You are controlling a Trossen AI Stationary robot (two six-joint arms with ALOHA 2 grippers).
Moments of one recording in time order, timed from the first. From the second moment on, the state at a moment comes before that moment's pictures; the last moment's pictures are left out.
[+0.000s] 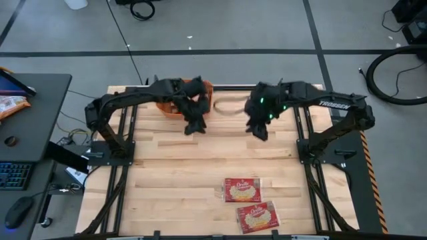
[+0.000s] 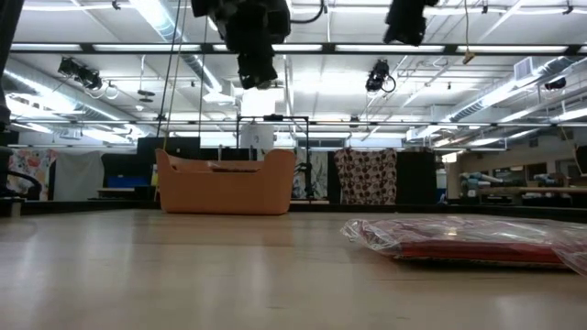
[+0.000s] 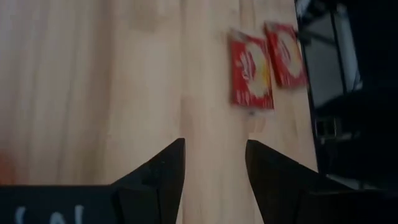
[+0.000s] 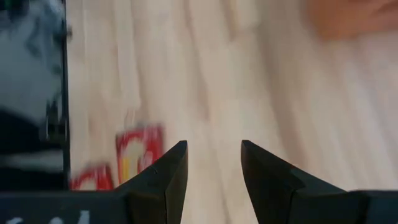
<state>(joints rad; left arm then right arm) 0.34 1.69 1.57 -0.95 0.56 0.12 -0.18 1.37 1.50 -1.09 -0.25 0.16</state>
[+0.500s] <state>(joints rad) 0.26 1.53 1.47 -0.87 0.35 0.20 0.26 1.41 1.31 -0.98 -0.20 0.21</state>
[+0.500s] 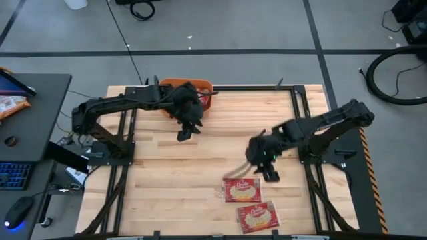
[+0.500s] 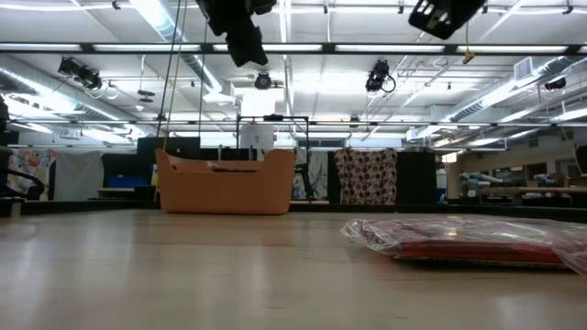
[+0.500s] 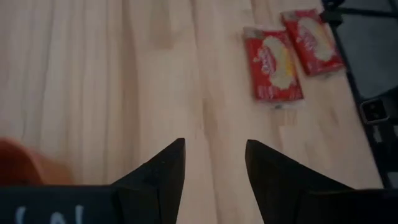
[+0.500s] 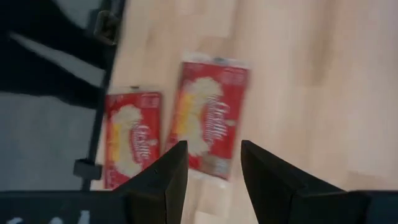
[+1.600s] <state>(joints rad) 0.26 1.24 1.47 -0.75 0.24 0.16 0.68 1.85 1.07 -0.47 0.08 0.38</state>
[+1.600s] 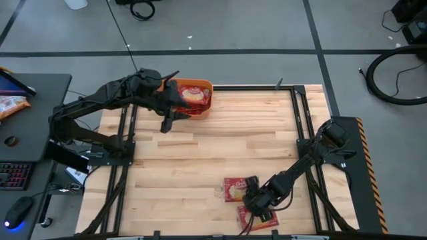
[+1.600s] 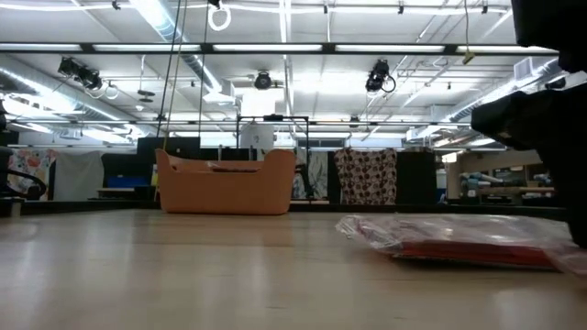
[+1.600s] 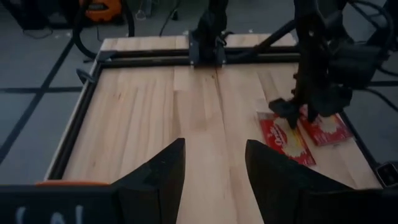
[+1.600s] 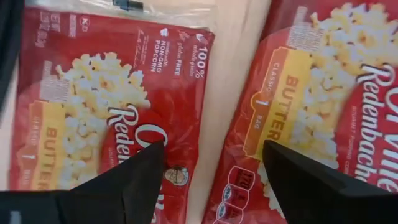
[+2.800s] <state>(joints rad) 0.17 1.33 1.27 -0.78 0.11 0.05 -0.02 1.49 1.11 -0.53 0.26 -0.26</state>
